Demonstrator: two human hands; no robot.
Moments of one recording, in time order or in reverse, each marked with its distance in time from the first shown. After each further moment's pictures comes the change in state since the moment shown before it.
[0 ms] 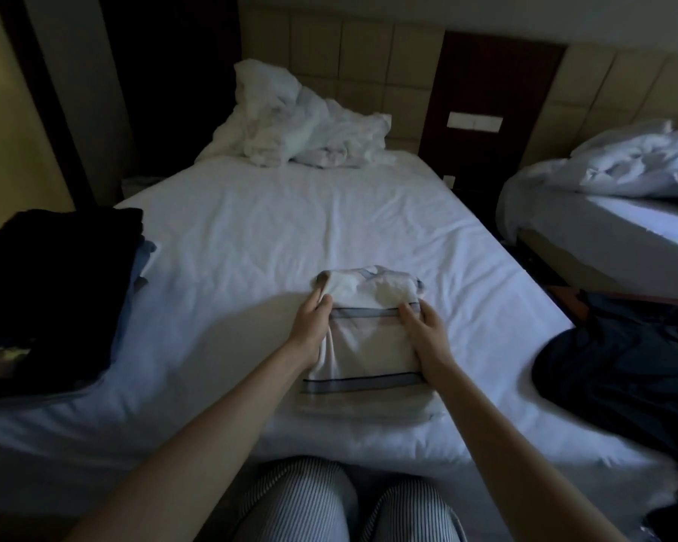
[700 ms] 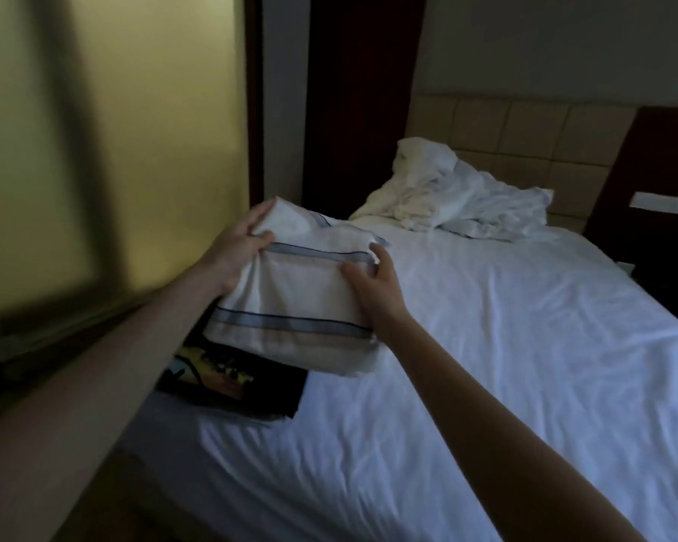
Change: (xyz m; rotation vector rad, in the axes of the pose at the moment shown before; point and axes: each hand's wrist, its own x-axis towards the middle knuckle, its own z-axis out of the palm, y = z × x) left_hand -0.006 0.201 -0.327 0.257 0.371 0.329; right_hand -0.032 -0.182 0.283 0.128 -0.532 -0.235
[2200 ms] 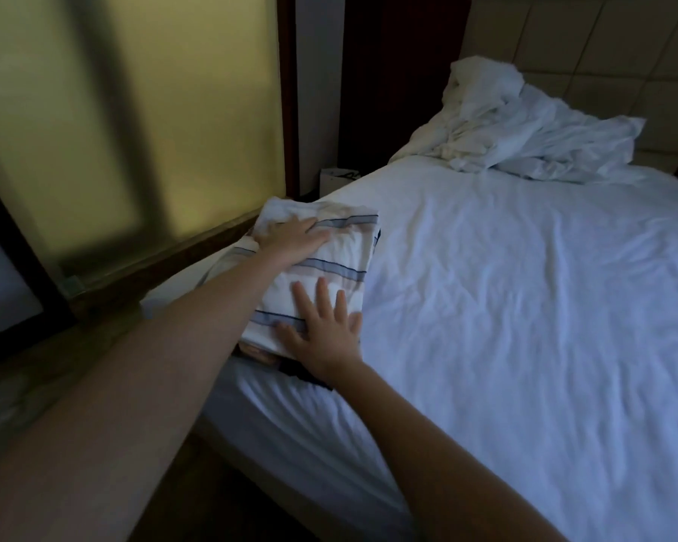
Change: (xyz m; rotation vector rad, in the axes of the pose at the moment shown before) left_hand 0.050 -0.120 0.018 1.098 -0.193 -0.291; right_hand -0.049 0.113 0.099 -0.885 -0.475 -0.145
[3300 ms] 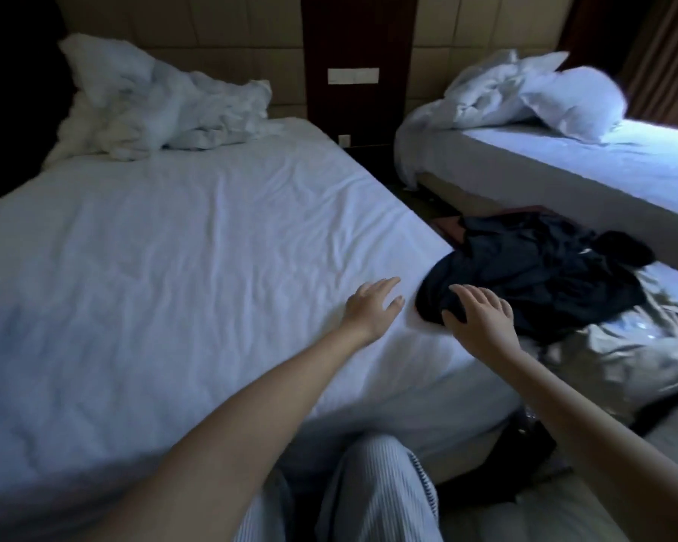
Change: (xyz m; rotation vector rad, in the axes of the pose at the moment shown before) left_hand -0.331 0.420 0.273 -0.240 -0.424 1.044; right_hand -0.482 0.313 -0.173 -0.368 0.561 1.040
